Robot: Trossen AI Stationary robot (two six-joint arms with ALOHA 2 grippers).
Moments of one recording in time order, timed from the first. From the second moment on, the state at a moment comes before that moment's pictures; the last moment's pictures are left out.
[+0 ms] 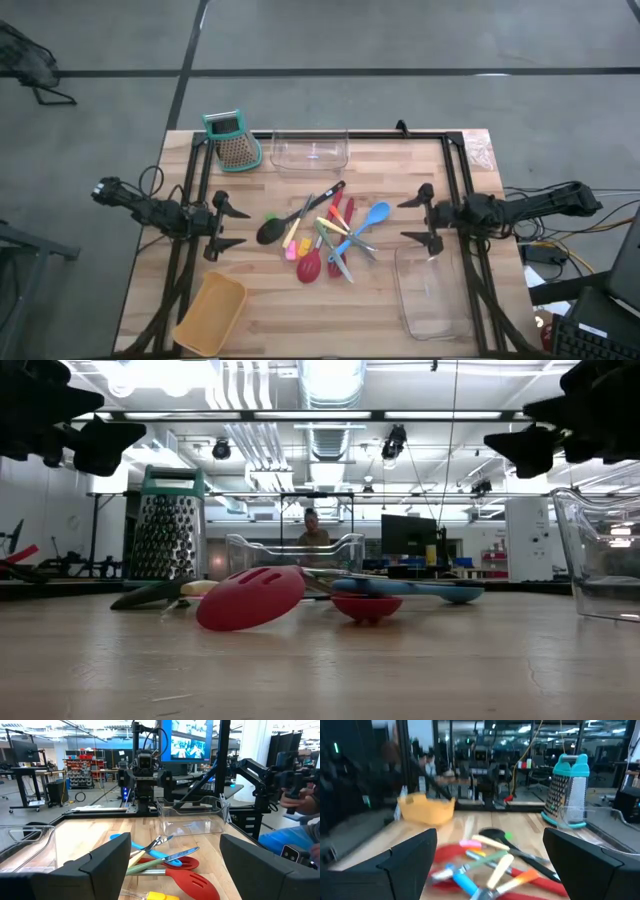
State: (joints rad) left arm -0.41 0.04 0.01 0.07 -0.34 0.01; right arm 0.13 0.35 0.01 0.42 0.08 0.05
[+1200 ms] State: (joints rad) left arm -0.41 0.04 0.01 0.07 -0.34 0.02; right arm 0.13 0.95 0.27 0.87 0.25 0.39
